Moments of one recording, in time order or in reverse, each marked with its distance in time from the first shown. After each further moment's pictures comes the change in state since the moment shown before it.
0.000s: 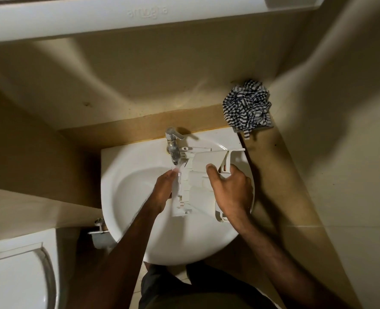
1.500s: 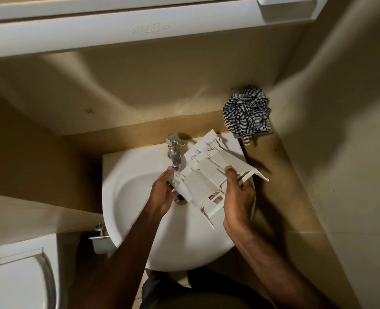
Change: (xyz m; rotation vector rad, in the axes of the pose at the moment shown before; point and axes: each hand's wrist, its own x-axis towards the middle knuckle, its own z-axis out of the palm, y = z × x) left_hand 0.001 0.006 -0.003 -0.501 -0.018 -0.048; right_hand -0.004 0.001 0.000 0.912 -0.001 0.392
